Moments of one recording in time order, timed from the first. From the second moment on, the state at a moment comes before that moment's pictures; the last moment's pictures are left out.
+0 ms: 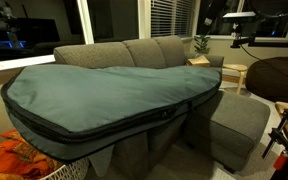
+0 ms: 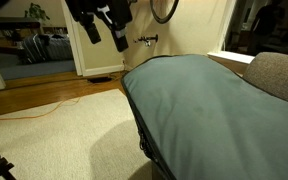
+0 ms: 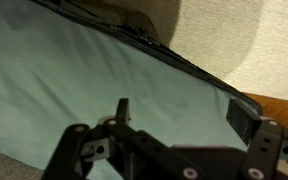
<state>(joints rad) 0.01 -0.51 -0.19 -2.70 0.04 2.57 -0.30</state>
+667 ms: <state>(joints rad) 0.01 -0.37 -0.18 -2.71 0.04 2.64 -0.29</state>
